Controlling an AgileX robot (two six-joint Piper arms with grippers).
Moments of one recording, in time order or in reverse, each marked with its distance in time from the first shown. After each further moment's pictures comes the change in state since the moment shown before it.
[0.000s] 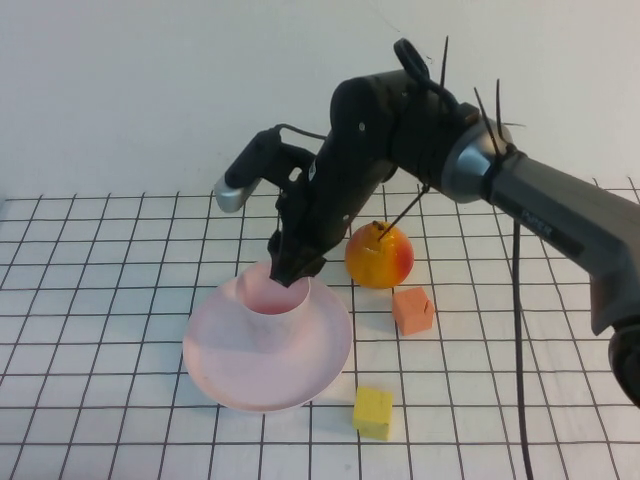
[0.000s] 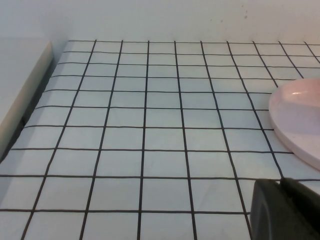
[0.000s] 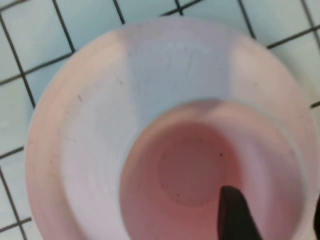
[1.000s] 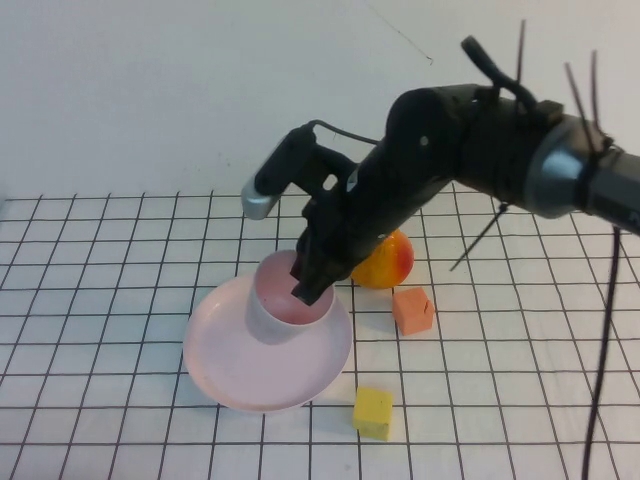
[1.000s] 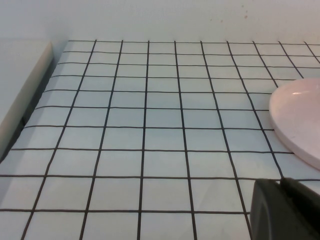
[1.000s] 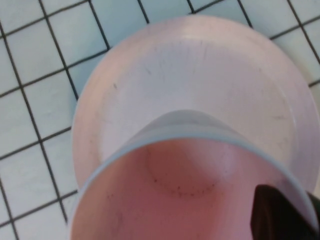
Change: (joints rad) right arm -0.002 -0.300 0.465 0.067 -0.265 -0.059; left arm 0.000 0.000 0.000 0.000 0.000 0.000
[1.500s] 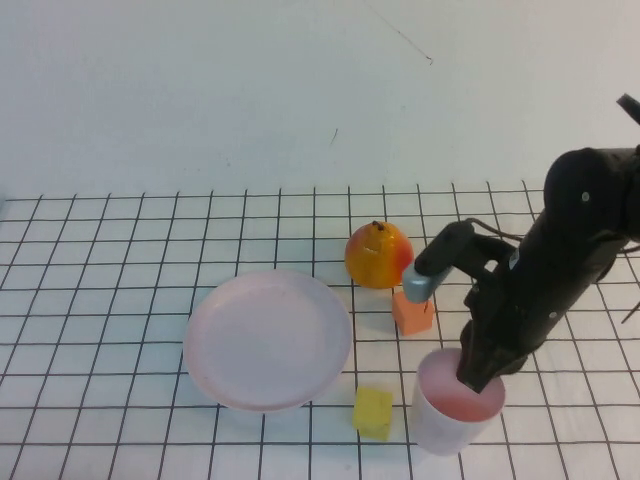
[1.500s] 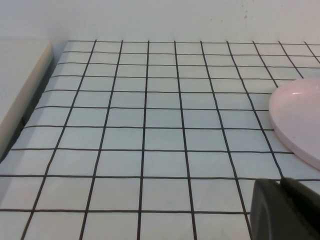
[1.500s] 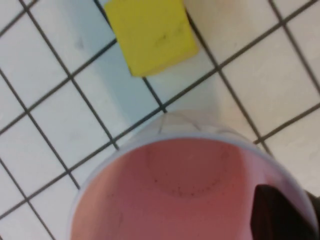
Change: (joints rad) right arm -0.182 -0.241 0.524 -0.018 0.105 0.000; left arm 0.000 0.000 0.000 0.000 0.000 0.000
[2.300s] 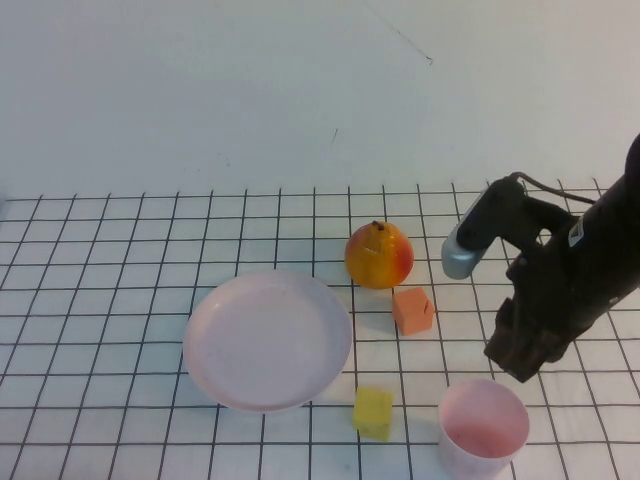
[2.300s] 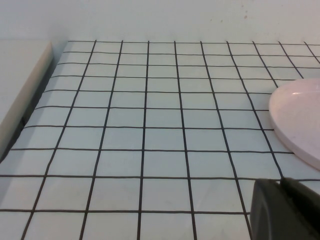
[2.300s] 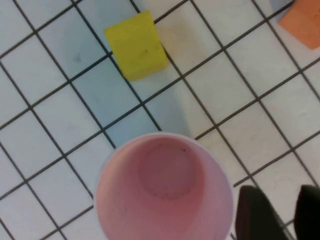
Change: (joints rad) right arm -0.011 -0.218 0.063 -0.059 -0.025 0.011; left arm 0.000 0.000 0.000 0.000 0.000 0.000
